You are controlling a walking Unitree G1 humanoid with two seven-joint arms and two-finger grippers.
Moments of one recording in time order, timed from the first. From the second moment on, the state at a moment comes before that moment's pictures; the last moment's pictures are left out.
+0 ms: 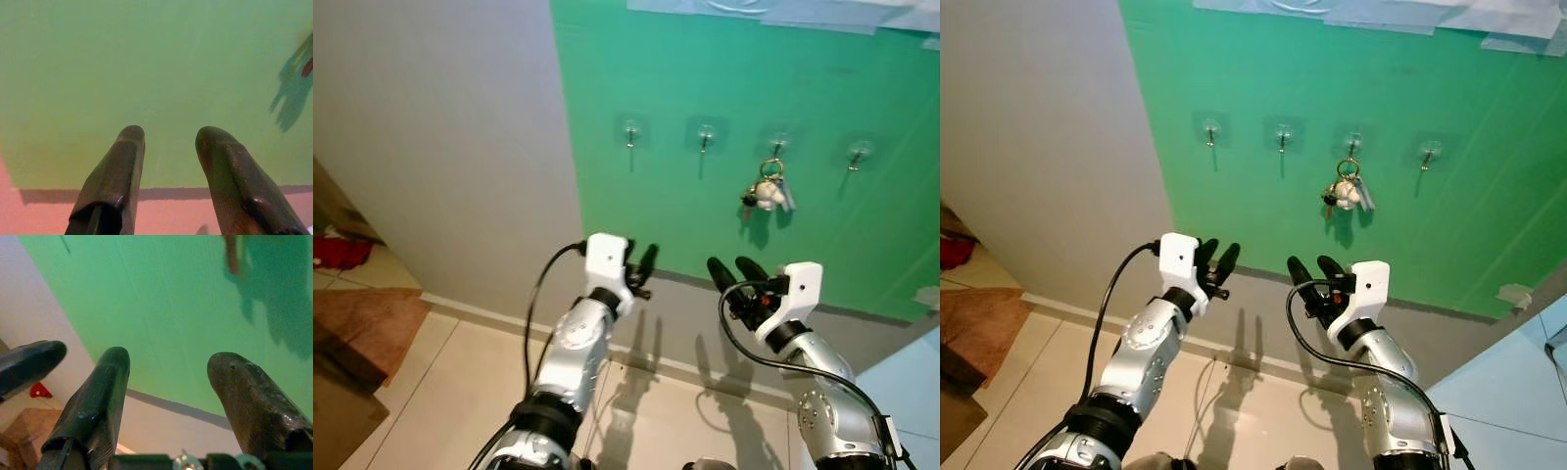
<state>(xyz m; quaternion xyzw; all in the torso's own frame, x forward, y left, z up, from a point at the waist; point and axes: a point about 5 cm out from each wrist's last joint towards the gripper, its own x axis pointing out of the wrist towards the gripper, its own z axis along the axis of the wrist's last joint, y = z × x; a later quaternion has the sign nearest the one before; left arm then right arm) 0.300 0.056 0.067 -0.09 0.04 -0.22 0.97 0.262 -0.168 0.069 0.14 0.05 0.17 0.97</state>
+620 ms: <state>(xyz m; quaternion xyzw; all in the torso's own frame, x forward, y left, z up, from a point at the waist) 0.301 0.063 0.068 -0.05 0.03 -0.18 0.98 0.272 -0.175 0.066 0.02 0.04 0.15 0.99</state>
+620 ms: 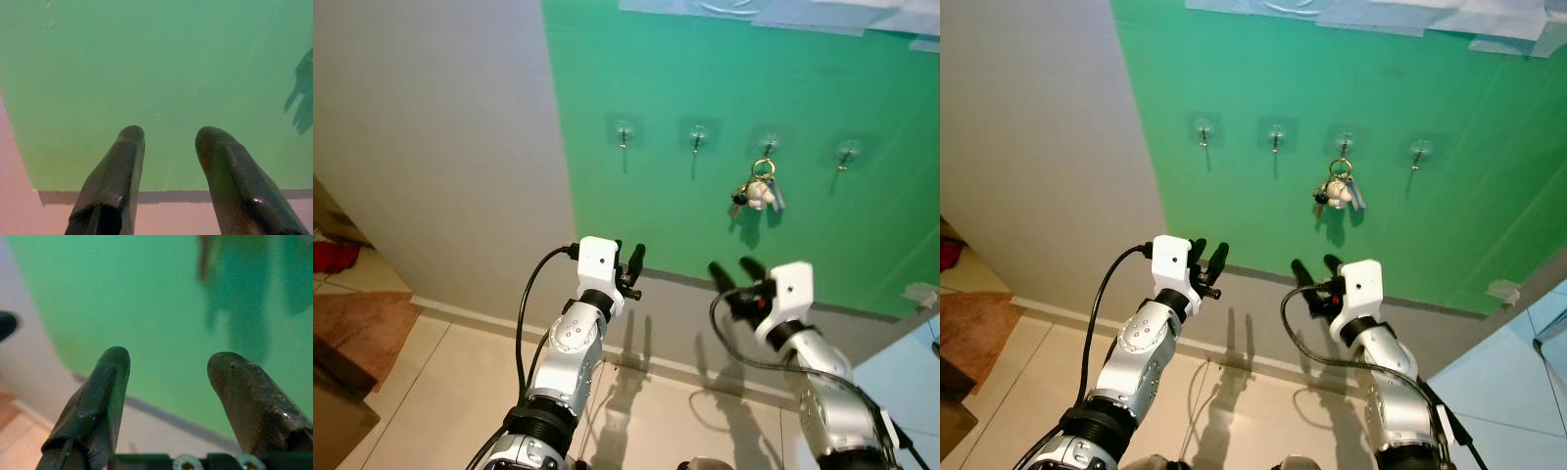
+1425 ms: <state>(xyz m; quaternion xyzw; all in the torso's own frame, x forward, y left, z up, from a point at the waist) 0.312 0.071 0.069 -0.04 0.04 -0.16 0.99 0.275 -0.186 0.059 -0.03 0.05 0.12 0.99</state>
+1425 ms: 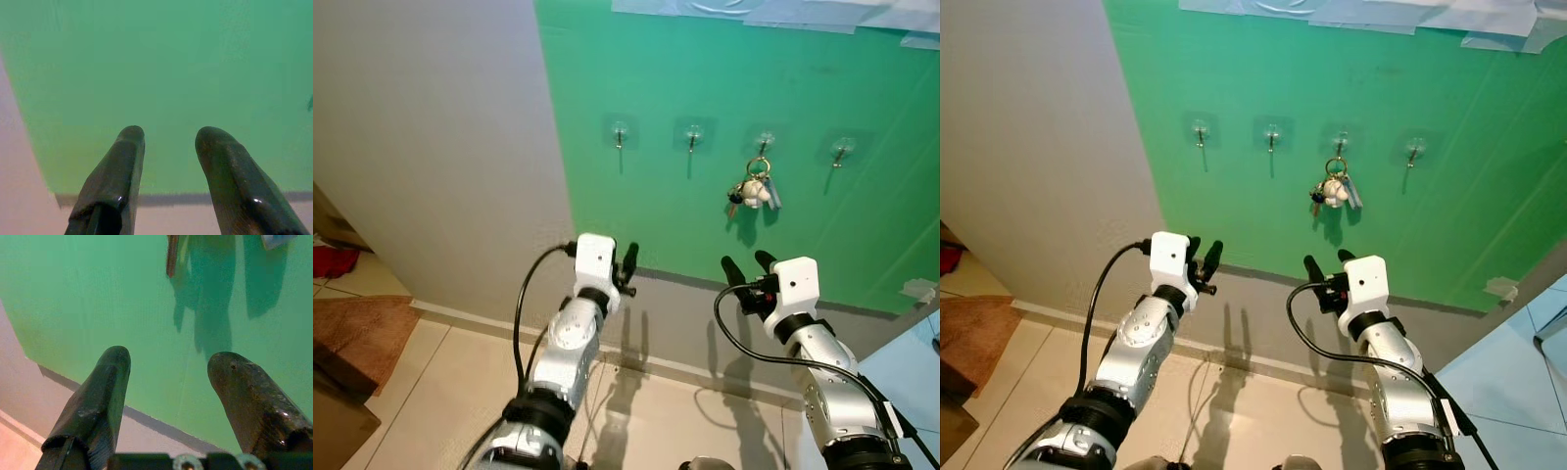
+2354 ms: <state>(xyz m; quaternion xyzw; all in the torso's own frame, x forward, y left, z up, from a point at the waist) 0.304 0.067 0.050 -0.03 0.08 -0.16 0.98 0.273 -0.181 0.049 -0.05 0.07 0.14 0.99</state>
